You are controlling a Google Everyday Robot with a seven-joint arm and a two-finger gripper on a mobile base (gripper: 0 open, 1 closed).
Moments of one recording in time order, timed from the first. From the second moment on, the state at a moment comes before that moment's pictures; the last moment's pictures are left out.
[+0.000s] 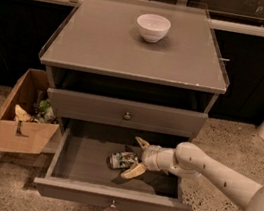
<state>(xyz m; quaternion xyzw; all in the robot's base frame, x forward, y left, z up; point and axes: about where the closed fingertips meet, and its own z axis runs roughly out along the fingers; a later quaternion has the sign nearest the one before) 0.609 -0.021 0.429 -0.56 0.68 0.27 0.40</state>
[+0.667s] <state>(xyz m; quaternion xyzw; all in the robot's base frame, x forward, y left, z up) 0.613 -0.010 0.404 -0.55 0.68 0.28 0.39</state>
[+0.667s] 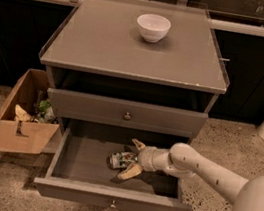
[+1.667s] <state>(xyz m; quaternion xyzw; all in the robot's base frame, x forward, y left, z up) 0.615 -0.001 0.367 -0.57 0.70 0.27 0.34</state>
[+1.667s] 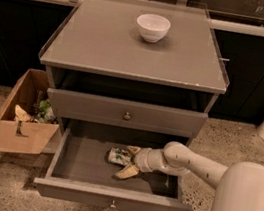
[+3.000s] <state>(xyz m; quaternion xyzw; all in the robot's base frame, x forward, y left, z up) 0.614 -0.001 0.369 -0.56 0.70 0.27 0.35</state>
